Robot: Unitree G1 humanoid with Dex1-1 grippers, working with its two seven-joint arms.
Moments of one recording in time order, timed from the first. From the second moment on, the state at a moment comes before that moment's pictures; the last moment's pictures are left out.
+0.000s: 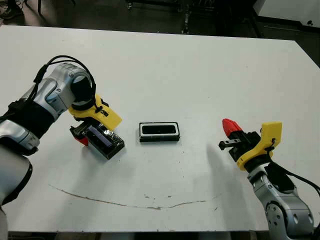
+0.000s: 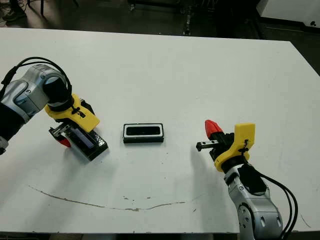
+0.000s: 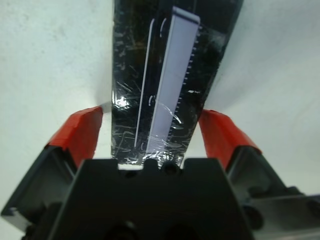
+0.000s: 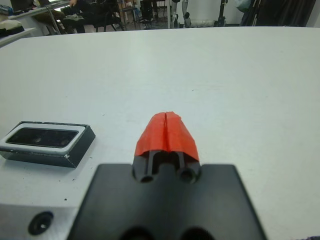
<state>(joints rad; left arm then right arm) -1.02 0.73 -0.72 0.59 0.43 -0.20 -1.61 0.05 -0.21 -0.09 -0.40 0.33 0.47 0.21</state>
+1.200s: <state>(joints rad) -1.17 0.68 -0.33 0.99 0.10 0.10 -1.59 0.05 -0.21 -0.07 -0.39 0.32 0.47 0.21</state>
